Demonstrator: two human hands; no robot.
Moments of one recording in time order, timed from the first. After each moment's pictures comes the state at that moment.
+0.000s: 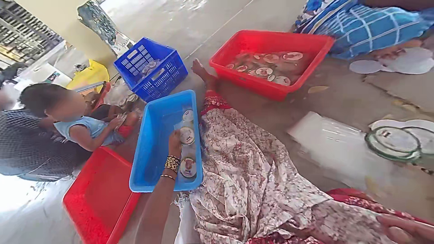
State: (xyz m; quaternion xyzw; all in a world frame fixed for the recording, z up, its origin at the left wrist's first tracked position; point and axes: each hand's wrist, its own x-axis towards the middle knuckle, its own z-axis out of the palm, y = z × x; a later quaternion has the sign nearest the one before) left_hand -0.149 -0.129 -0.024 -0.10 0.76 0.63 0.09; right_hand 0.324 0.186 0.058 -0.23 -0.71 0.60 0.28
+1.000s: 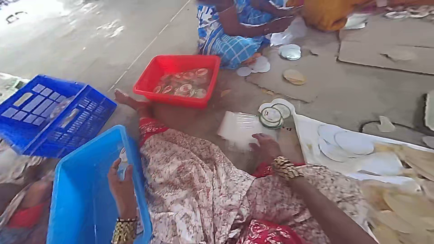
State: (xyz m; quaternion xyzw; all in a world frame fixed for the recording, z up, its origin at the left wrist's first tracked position) left_hand -0.094 -0.061 0.024 0.17 0.86 0.48 -0.05; right_hand 0.228 0.313 -0.031 -0.45 -0.84 0.29 -0.05
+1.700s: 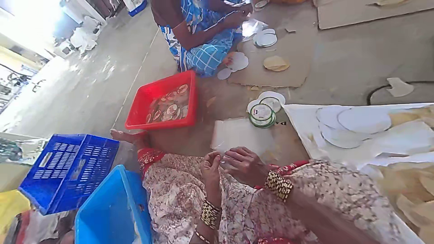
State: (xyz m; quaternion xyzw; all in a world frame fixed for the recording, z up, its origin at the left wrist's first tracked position) left_hand 0.092 0.185 -0.014 0.20 0.66 0.64 0.33; right_hand 0.215 0.281 -0.060 -0.13 -0.88 0.18 0.42
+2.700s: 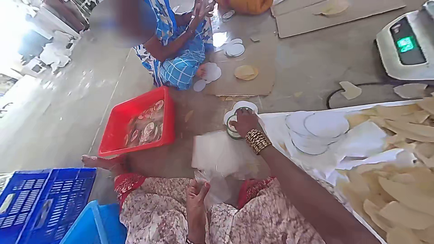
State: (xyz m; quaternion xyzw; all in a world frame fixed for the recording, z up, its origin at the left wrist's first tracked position) left_hand 0.108 0.182 -0.023 0.22 0.66 0.60 0.39; right_hand 0.242 0.478 -0.041 -0.57 -0.74 0.33 0.09
